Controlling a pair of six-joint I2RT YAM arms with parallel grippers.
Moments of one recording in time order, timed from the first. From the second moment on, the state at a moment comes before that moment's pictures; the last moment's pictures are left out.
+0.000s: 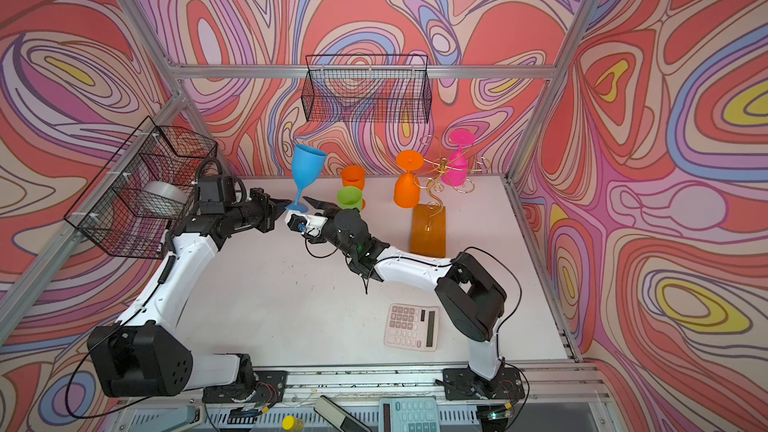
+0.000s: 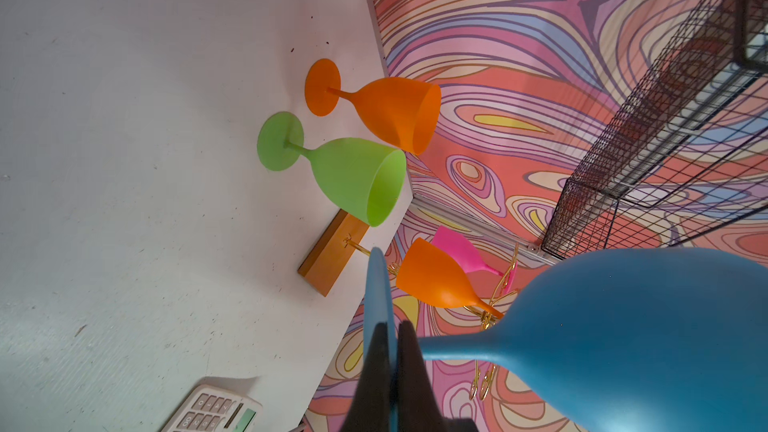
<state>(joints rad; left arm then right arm) 0.02 1.36 1.21 -0.45 0.60 -1.36 0.90 1.84 1.33 0.55 -0.01 -0.71</state>
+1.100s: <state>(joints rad) 0.03 1.36 0.89 0.14 0.70 -1.25 0.59 1.62 1.73 -0.15 -0.37 0.12</state>
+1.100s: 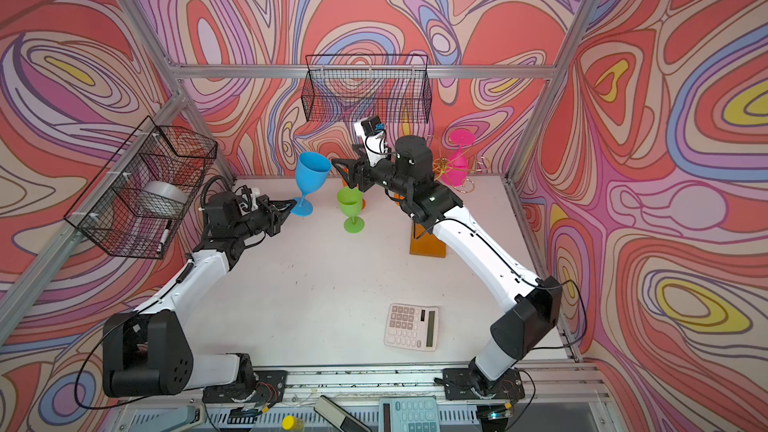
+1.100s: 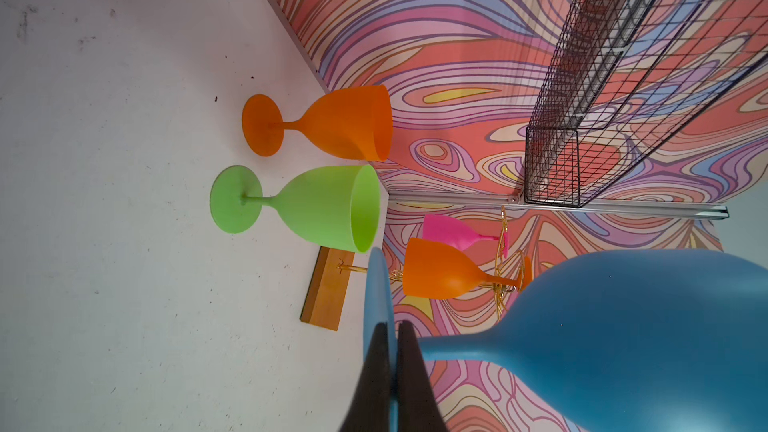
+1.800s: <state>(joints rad) 0.03 1.36 0.98 -0.07 0.65 -0.90 0.59 1.70 1.97 -0.61 -0.57 -0.04</state>
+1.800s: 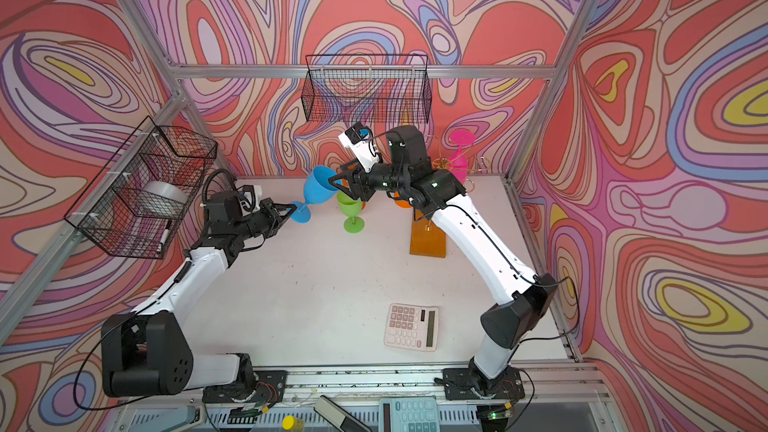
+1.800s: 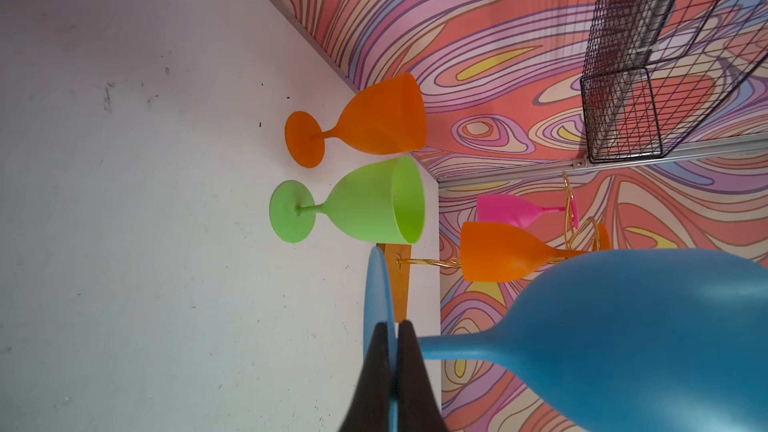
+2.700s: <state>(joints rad) -0.02 1.32 1.12 -0.22 0.54 -0.67 0.59 1.73 1.89 -0.52 -0.66 -0.05</state>
